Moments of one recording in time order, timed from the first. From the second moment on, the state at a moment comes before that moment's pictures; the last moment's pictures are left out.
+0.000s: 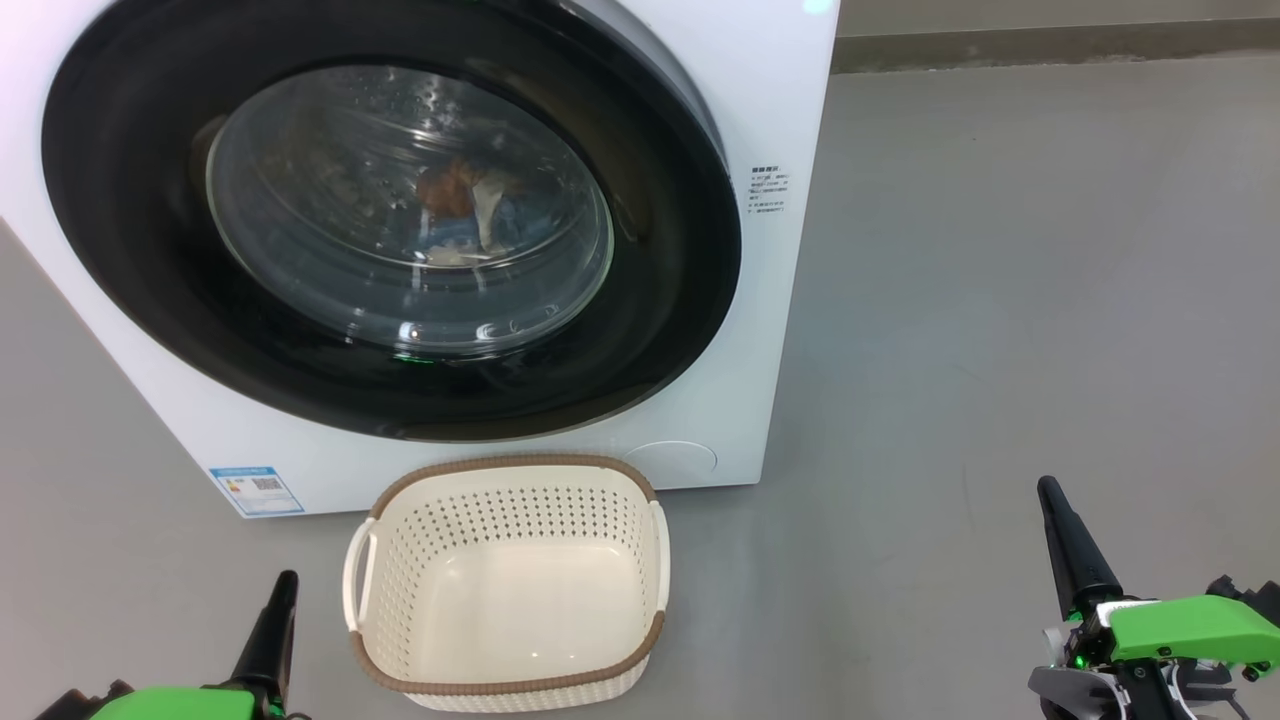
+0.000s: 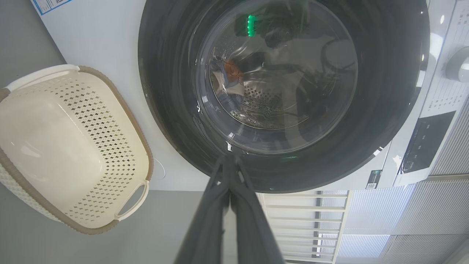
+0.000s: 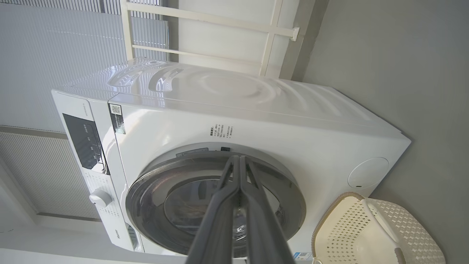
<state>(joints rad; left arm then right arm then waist) -0.05 0.04 0.07 0.26 -1.49 -0.13 0.07 -0.12 -0.07 -0.10 0.28 1.50 0.13 0.07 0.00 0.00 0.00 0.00</state>
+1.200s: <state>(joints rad) -0.07 0.04 0.08 0.26 -1.60 -0.13 0.11 -0.10 -0.05 -0.13 0.27 1.61 0.13 0.10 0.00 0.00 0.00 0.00</state>
